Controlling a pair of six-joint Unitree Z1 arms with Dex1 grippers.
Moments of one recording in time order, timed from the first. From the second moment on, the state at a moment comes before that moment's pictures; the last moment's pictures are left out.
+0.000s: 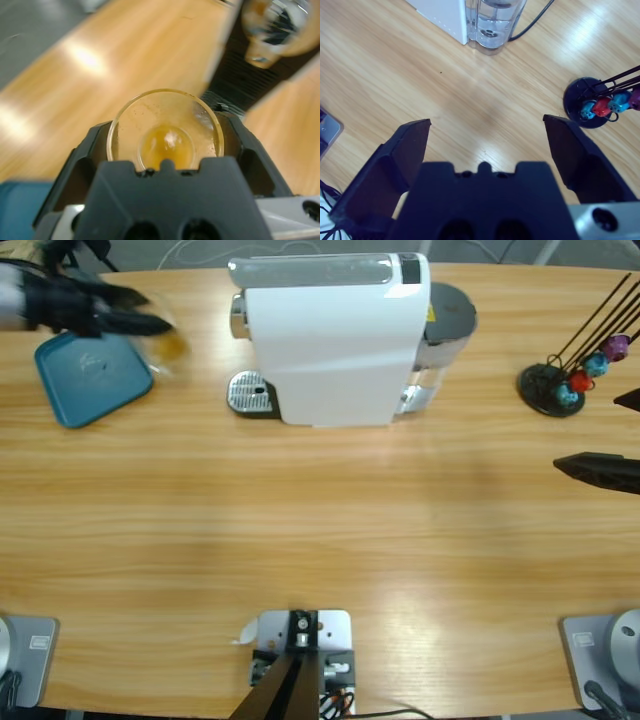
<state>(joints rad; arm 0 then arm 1) -0.21 1.69 -0.89 -0.08 -0.62 0.45 0.72 1.02 -0.84 0.65 -0.11 0.02</state>
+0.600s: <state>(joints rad) -0.01 1.76 -0.74 -0.36 -0.25 0.26 0.72 1.02 -0.84 0.65 -0.11 0.02</state>
